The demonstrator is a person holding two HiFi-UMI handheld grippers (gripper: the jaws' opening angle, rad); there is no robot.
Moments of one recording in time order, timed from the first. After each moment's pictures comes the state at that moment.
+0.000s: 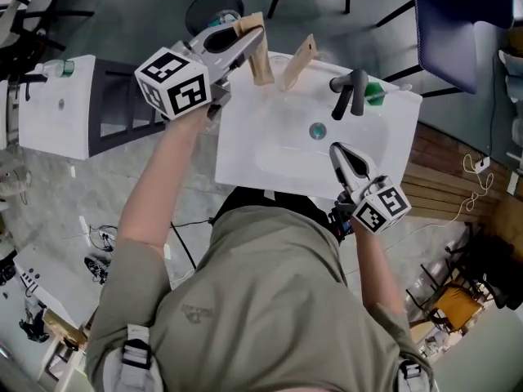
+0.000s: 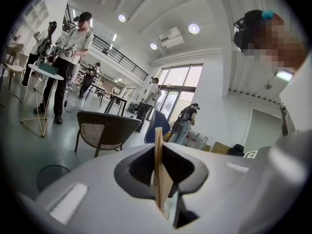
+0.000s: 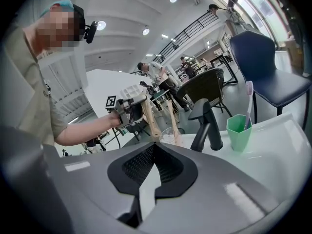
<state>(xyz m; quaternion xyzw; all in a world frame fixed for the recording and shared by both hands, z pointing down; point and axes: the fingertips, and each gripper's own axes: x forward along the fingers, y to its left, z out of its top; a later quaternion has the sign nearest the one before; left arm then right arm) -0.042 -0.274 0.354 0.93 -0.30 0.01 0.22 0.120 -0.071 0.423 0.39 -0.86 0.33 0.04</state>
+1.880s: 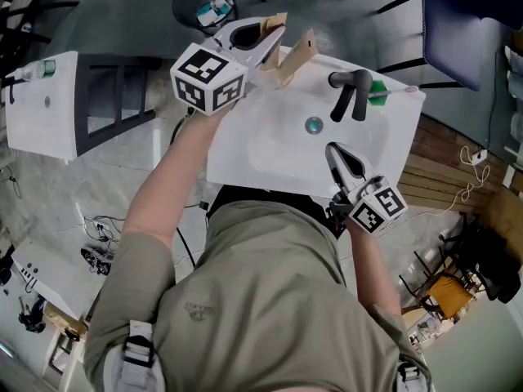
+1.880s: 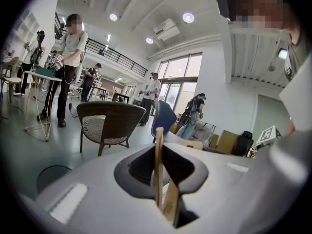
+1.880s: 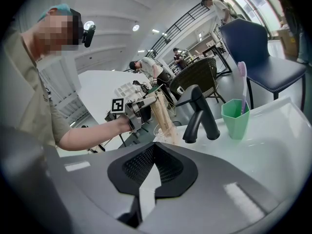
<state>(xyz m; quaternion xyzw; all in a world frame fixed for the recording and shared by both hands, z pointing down) 0.003 -0.297 0.434 0.93 -0.32 0.07 0.18 0.123 -0.079 0.452 0.39 -0.84 0.38 0.05</state>
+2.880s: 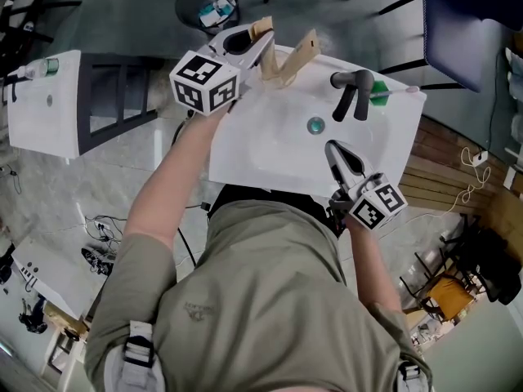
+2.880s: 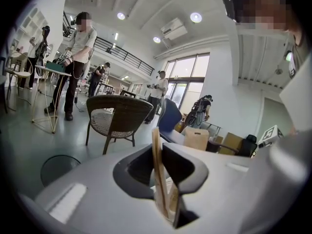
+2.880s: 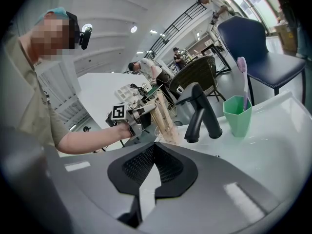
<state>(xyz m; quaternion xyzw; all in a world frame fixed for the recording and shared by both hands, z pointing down) -0.021 -0.293 0.462 0.91 -0.35 0.07 0.21 0.119 -0.081 0.456 0.39 -0.83 0.39 0.04</state>
